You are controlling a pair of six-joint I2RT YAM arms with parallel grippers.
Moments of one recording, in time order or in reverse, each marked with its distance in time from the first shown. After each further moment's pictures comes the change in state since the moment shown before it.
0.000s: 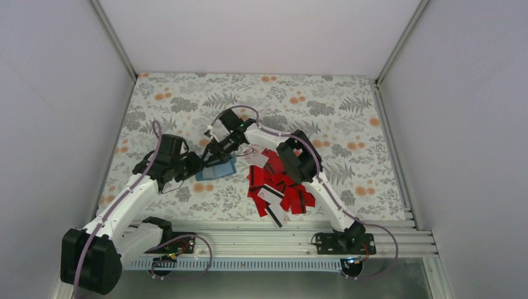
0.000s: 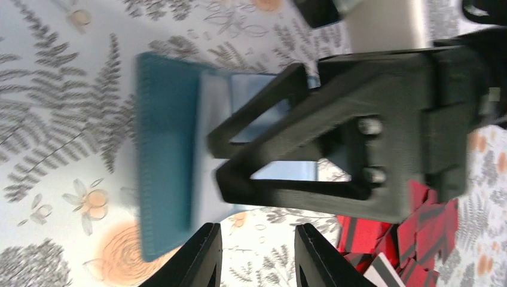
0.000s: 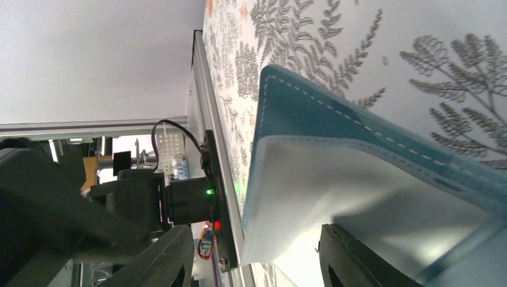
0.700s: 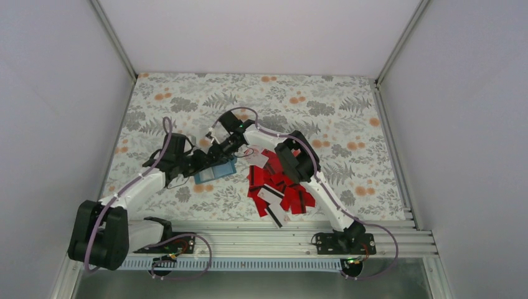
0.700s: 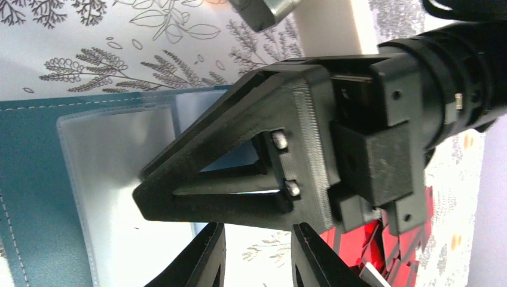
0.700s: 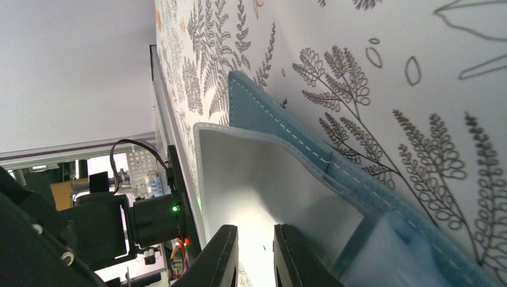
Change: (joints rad) left arm 0.034 0.174 -0.076 0.333 0.183 0.051; right arm -0.003 0.057 0.042 -0.034 0.100 0.024
